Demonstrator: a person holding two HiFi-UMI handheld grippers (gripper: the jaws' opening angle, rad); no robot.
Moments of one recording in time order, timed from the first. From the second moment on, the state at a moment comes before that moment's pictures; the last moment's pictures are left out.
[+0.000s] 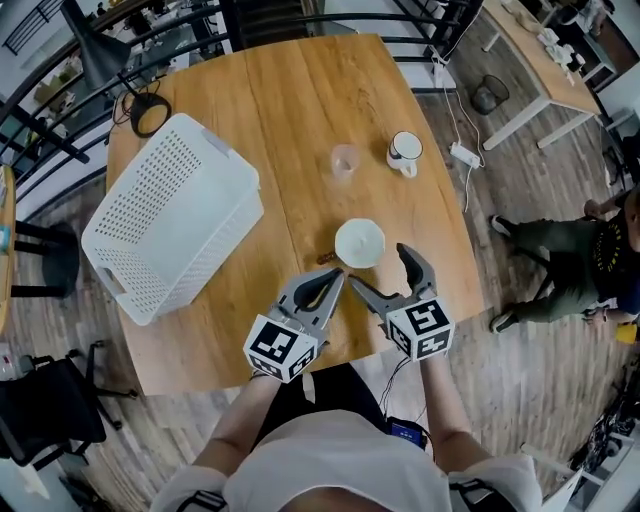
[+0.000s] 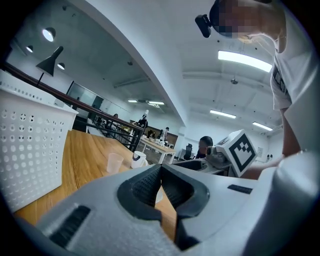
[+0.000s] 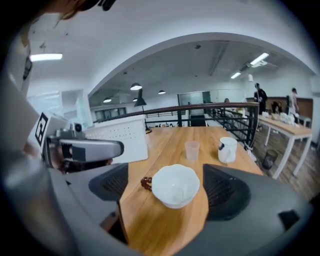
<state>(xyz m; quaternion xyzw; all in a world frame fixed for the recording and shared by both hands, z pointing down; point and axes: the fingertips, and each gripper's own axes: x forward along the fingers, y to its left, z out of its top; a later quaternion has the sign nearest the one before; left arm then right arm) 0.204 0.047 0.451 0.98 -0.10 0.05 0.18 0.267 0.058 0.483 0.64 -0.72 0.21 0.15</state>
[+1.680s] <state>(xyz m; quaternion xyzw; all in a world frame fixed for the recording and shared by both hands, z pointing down) 0.196 0.012 0.474 0.96 -0.11 0.04 0.24 0.254 0.008 0.590 0.34 -0.77 0.23 0.49</state>
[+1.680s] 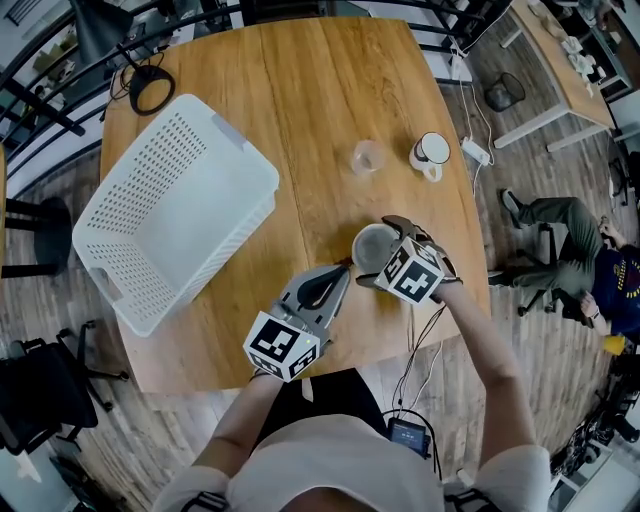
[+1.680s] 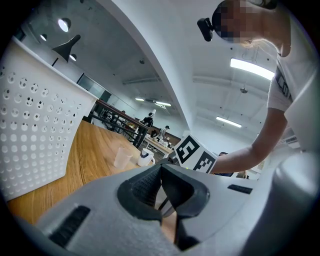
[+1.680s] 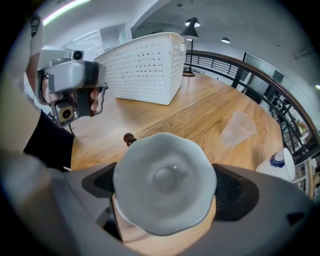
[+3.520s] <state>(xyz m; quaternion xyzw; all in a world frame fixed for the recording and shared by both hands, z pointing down) 0.123 -0.021 0.367 0.97 -0.17 -0.03 0.18 0.228 -0.020 0.408 0.41 -0.77 0.19 0.46</state>
